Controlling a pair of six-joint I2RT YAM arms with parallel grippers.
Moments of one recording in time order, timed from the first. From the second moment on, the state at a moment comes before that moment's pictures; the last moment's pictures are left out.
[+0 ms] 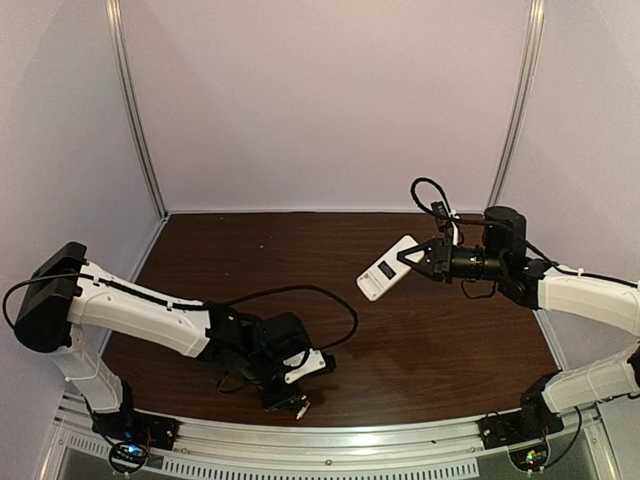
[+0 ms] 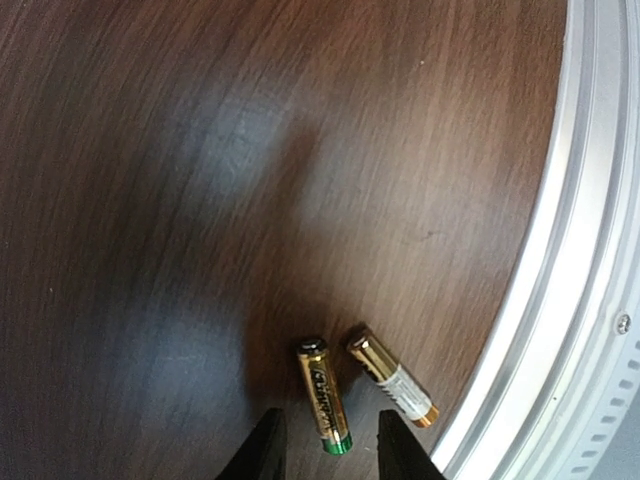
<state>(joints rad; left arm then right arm) -1.26 1.65 0.92 -0.47 0.10 -0.07 0.46 1.19 0.69 0.24 -0.70 0.77</state>
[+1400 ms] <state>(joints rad) -1.21 1.34 0.96 -0.55 -0.25 0.21 0.46 1.25 0.69 0.23 -0.88 0.78</state>
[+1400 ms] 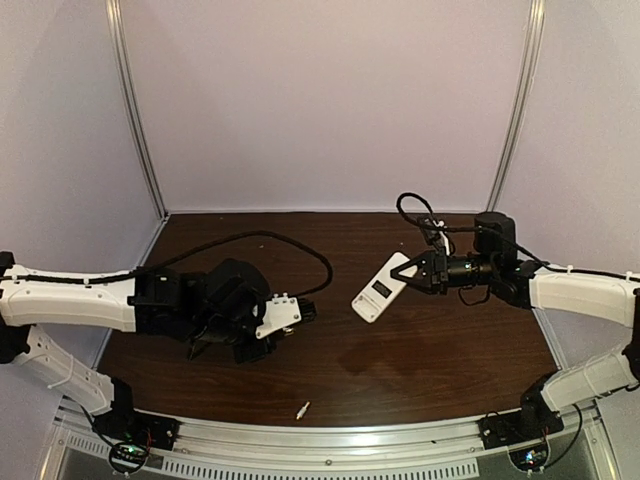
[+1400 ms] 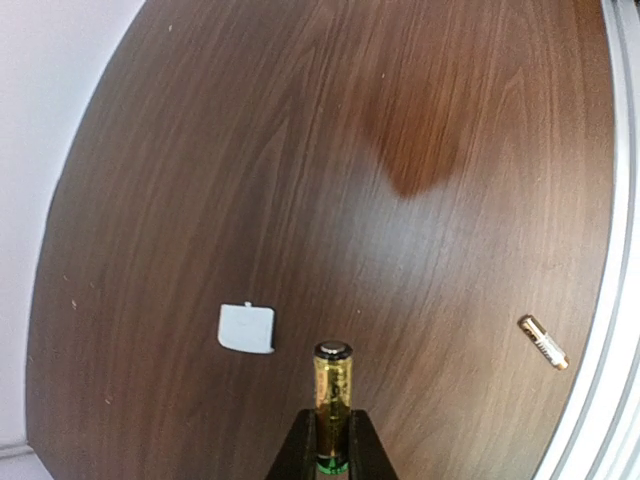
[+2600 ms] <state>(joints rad) -1.40 1.57 1.25 -0.81 -0.42 0.61 0.76 1.52 0.69 0.50 -0.82 1.08</state>
